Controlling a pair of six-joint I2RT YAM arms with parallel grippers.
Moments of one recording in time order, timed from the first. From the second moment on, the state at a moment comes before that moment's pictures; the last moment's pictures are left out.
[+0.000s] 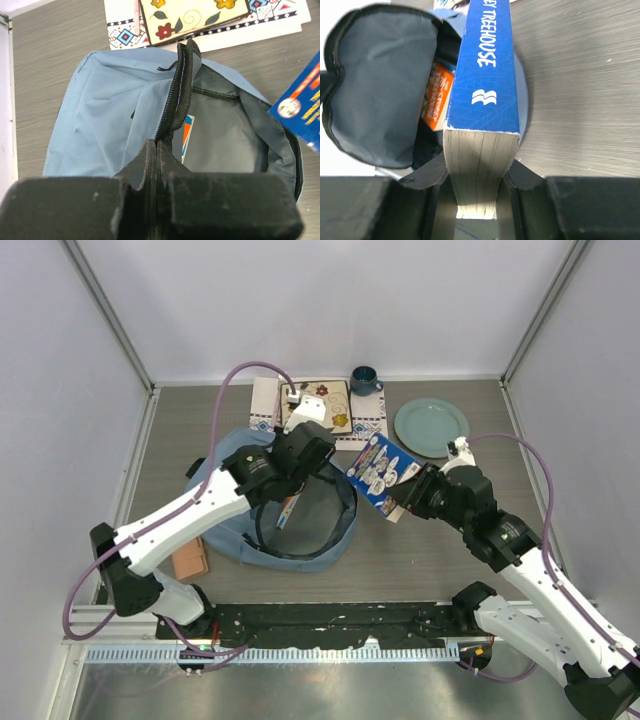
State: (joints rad) left arm -0.96 1.48 1.54 -0.86 -0.79 -0.35; right arm 0.55 0.73 0.78 -0.51 0.05 0.84
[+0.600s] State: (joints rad) left arm -0.96 1.41 1.56 -0.85 -0.73 -0.37; right arm 0.54 0.83 0.69 -0.16 -0.36 1.05
